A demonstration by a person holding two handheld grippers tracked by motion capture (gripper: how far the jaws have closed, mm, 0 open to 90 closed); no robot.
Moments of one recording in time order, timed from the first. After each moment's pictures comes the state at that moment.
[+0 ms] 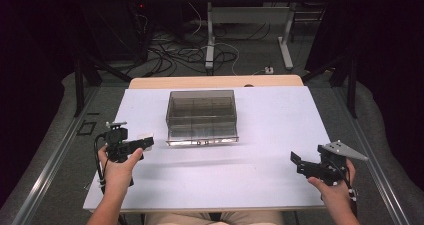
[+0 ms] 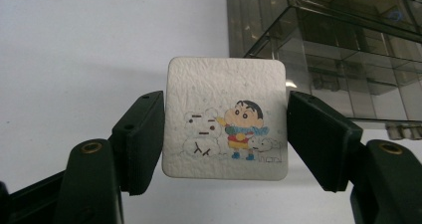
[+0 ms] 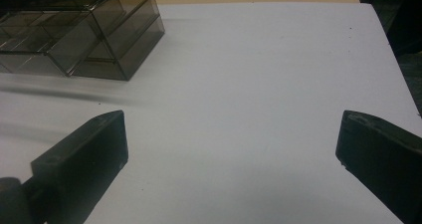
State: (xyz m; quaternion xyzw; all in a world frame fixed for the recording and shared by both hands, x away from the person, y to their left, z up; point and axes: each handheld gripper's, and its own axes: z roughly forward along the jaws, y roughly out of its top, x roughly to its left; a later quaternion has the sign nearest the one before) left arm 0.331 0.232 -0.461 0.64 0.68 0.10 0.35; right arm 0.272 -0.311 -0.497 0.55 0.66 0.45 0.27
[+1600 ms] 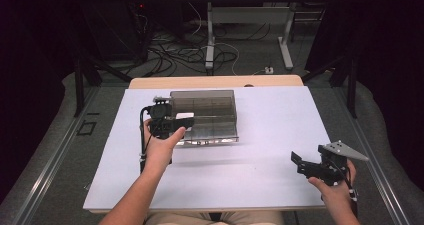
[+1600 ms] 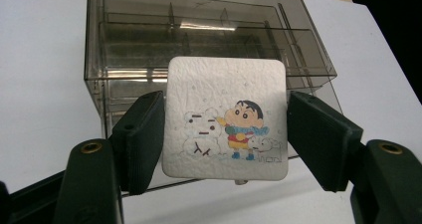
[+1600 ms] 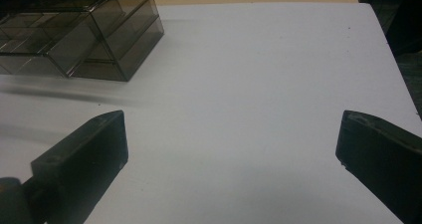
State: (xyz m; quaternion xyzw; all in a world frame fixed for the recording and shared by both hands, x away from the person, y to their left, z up) left arm 0.367 0.118 -0.410 0.69 0.62 0.10 0.37; right arm 0.270 -0.313 -0.495 0.55 0.66 0.44 0.27
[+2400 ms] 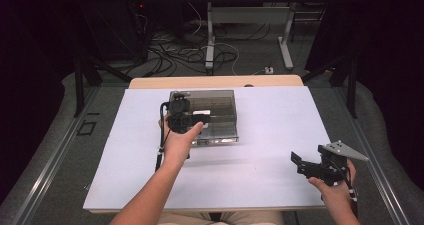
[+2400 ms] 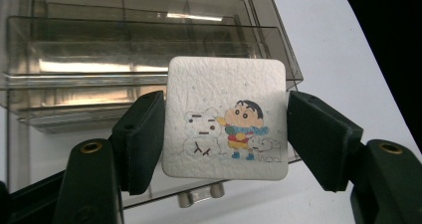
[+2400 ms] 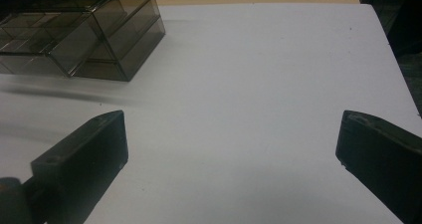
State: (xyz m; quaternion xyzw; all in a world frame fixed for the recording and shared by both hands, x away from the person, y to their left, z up) left arm 0.384 0.076 -0.414 0.69 0.62 0.07 0.36; right arm 0.270 -0.312 -0.495 0.55 0.66 0.44 0.26
